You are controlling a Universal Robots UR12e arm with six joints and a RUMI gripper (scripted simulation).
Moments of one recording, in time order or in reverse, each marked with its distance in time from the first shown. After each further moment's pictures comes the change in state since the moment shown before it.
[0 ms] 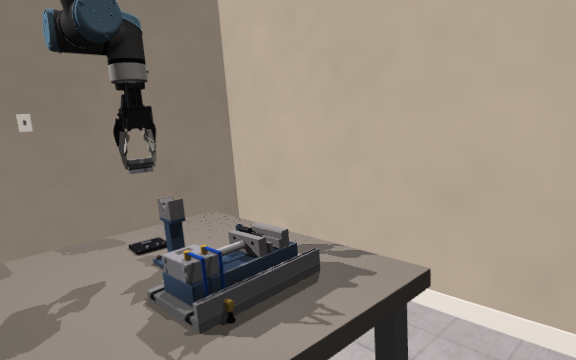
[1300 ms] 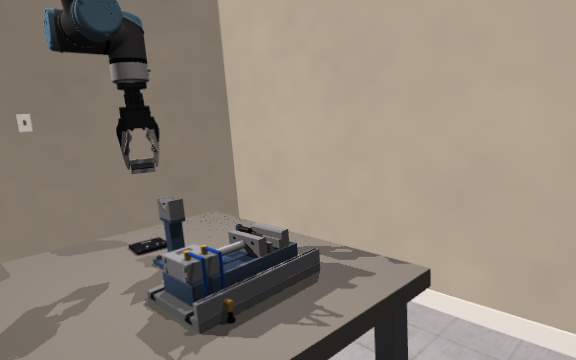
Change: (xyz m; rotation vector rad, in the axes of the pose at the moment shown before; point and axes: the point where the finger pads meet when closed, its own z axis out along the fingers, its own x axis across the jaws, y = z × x) arm 0.005 0.008 0.000 0.000 0.000 0.188
